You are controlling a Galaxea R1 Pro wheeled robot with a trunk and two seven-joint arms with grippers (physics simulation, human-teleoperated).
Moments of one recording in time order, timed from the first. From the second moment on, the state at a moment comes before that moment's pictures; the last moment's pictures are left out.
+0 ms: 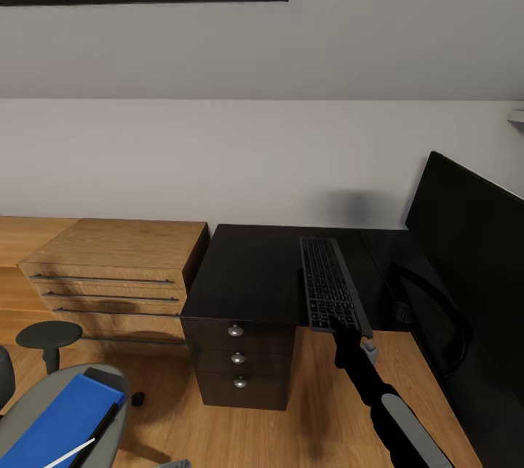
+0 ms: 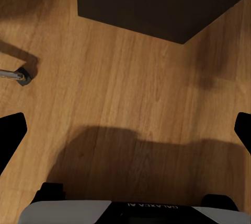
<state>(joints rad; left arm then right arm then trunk) 0.15 0.03 -0.18 -1.23 0.37 0.32 0.14 -0.26 -0.11 0.23 -1.10 -1.77 0.05 0.21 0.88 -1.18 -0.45</state>
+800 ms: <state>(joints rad) 0.15 0.03 -0.18 -1.23 0.37 0.32 0.15 -0.26 -0.11 0.23 -1.10 -1.70 0.05 0.22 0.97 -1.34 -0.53</state>
